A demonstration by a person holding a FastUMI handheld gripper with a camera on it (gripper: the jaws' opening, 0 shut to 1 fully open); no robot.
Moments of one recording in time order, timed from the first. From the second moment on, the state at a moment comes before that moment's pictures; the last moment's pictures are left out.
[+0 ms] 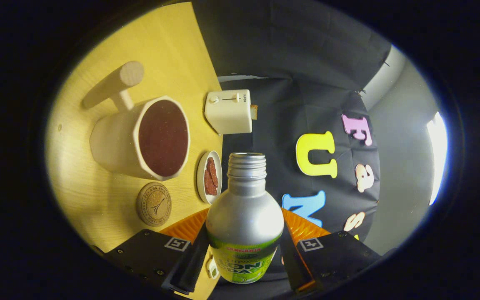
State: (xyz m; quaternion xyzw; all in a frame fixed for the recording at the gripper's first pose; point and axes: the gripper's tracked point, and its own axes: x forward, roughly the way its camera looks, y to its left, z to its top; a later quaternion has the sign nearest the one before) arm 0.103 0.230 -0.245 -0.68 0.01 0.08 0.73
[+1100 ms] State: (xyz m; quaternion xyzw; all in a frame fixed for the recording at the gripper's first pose) arm 0.118 0.216 -0.205 -0.12 0.07 0.13 0.98
